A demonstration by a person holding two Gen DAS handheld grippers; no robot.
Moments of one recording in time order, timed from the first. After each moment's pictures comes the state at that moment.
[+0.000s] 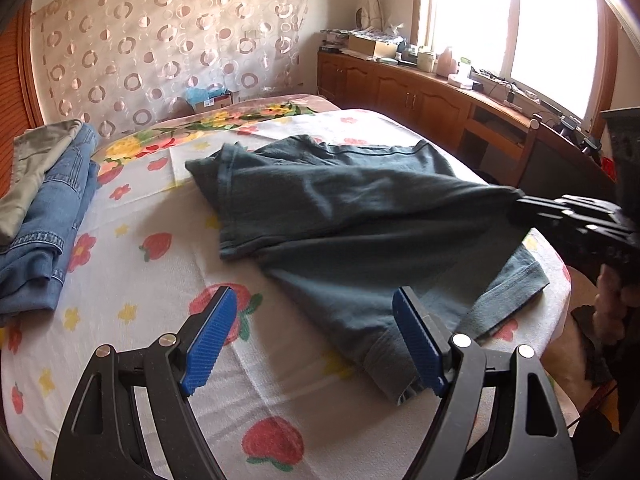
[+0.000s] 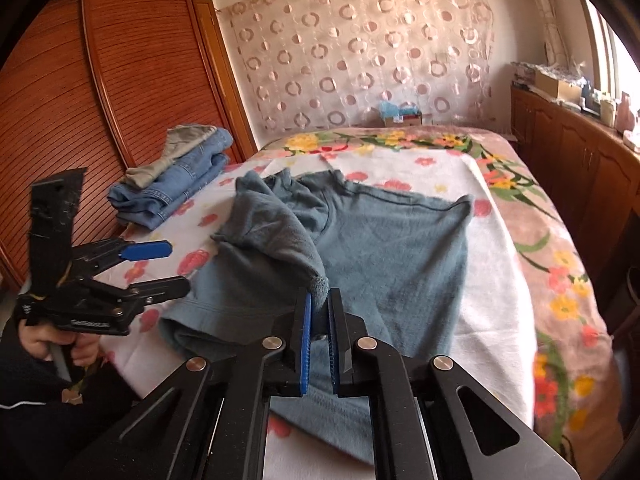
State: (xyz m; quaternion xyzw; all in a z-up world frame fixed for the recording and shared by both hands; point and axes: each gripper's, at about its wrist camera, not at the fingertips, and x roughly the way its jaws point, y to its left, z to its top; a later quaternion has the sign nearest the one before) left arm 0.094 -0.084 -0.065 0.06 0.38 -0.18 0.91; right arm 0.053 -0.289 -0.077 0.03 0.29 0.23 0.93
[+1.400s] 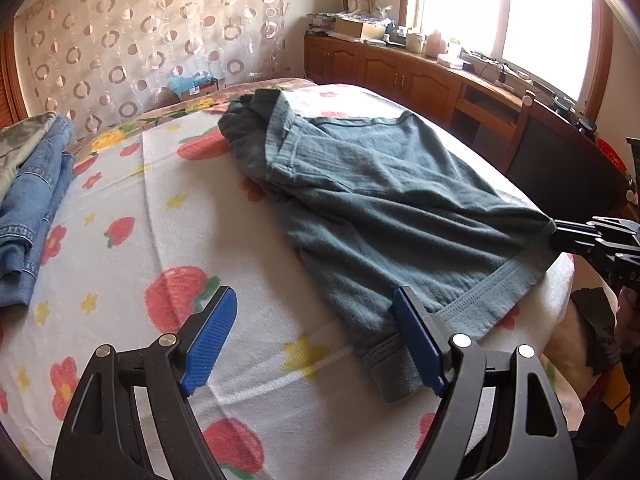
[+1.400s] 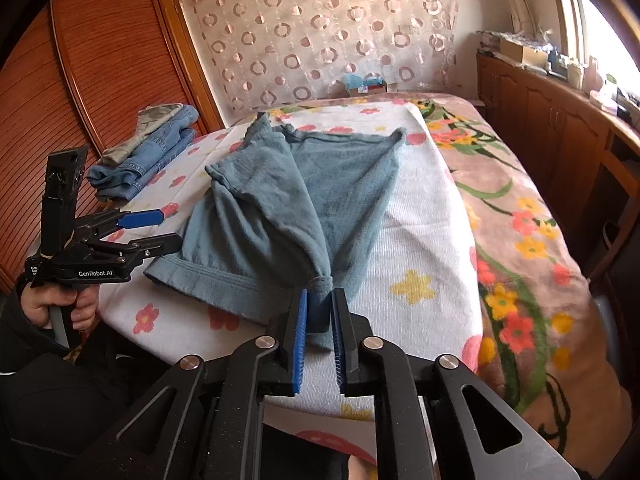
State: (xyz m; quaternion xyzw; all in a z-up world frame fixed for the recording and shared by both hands) left arm 0.097 -0.103 -0.083 0.07 0.40 -0.19 0.90; right arm 0.010 -0.329 -0.090 0.04 0.34 0.18 0.92
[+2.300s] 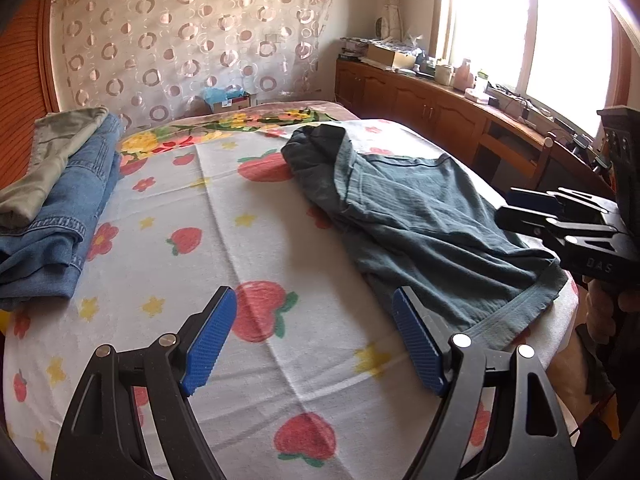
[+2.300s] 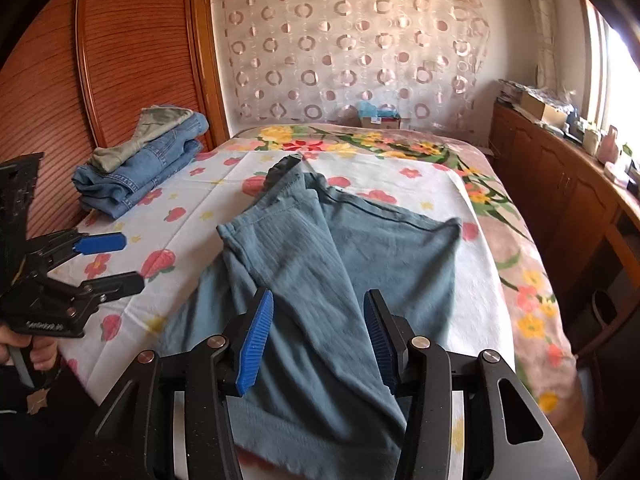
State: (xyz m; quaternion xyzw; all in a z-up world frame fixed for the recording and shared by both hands) left arm 0.100 -0.058 -0.064 0.03 0.37 -0.15 0.92; right arm 0.072 -0.256 -0.072 -0.04 0.29 0.18 0.94
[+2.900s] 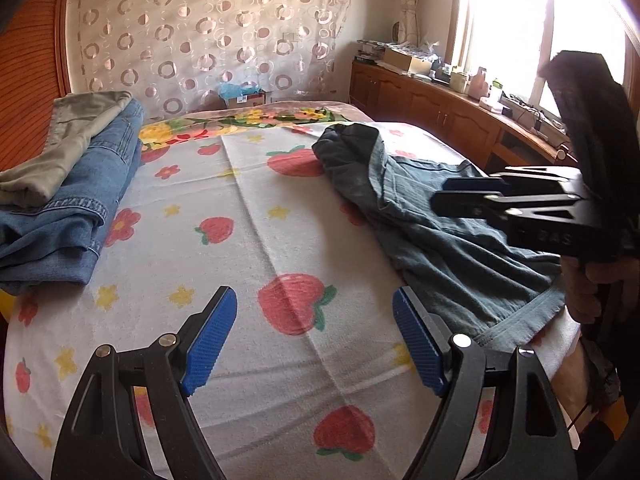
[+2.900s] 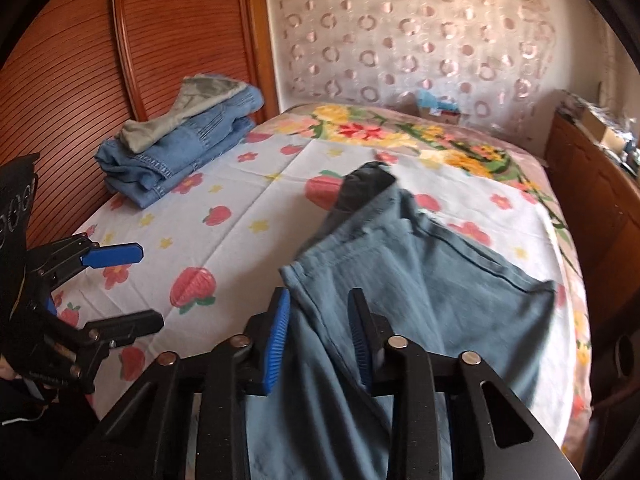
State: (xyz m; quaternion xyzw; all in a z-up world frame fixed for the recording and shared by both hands) left arm 0.103 -0.033 -0.067 0.01 0.37 -0.13 0.92; right arm 0.133 -0.204 -0.076 -0.08 0.33 0.27 0.90
